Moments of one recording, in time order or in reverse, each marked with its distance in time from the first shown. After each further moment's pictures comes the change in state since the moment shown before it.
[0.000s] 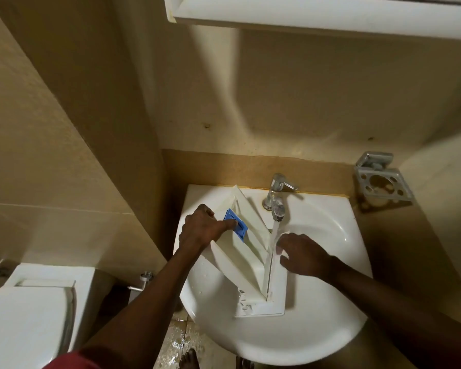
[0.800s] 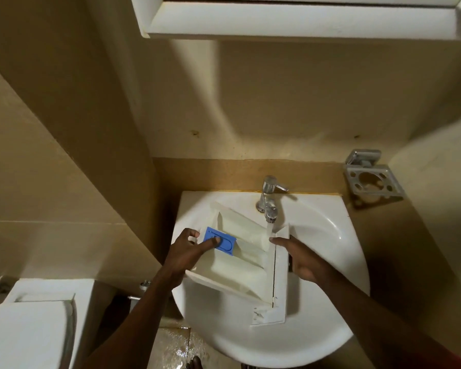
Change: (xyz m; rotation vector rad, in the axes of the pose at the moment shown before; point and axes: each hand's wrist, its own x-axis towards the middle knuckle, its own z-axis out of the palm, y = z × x) left_hand -0.010 -0.047 -0.001 -0.284 -0.154 -0.036; right_hand 0.007 -0.004 0.012 1.645 -0.051 0.643
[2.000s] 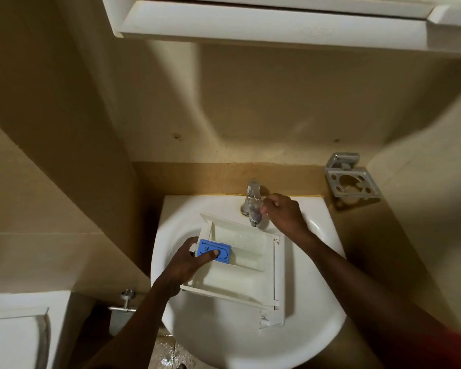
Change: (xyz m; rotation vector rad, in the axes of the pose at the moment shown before) left_hand 0.016 -0.012 0.029 -0.030 -0.228 0.052; right_hand -0.016 -0.091 0.012 -0.617 0.467 -0.529
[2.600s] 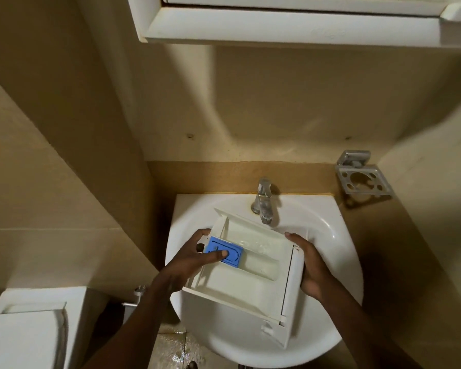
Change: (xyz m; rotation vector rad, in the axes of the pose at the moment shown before) left_hand -0.009 0.002 -0.025 0.011 -0.116 0.036; right_hand -0.081 0.057 0.012 1.099 -0.348 0.557
